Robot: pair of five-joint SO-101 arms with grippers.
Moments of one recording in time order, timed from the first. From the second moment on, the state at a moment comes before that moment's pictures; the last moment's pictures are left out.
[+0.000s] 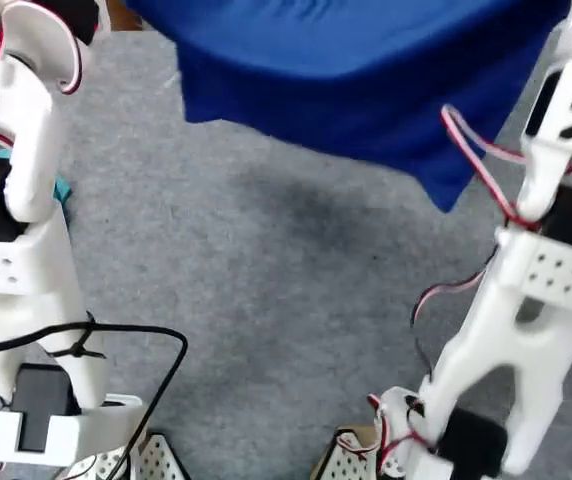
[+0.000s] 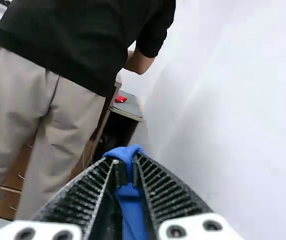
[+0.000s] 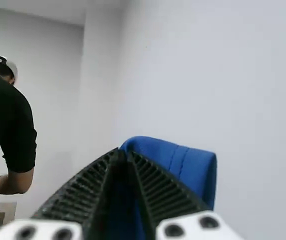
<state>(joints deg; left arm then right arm) -0.7 -9.8 -47.6 56.3 12.4 17.6 -19.4 -12.5 4.2 -10.5</state>
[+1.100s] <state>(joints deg) 11.9 -24.4 -21.3 100.4 5.1 17.6 -23.8 -23.3 101.1 8.2</state>
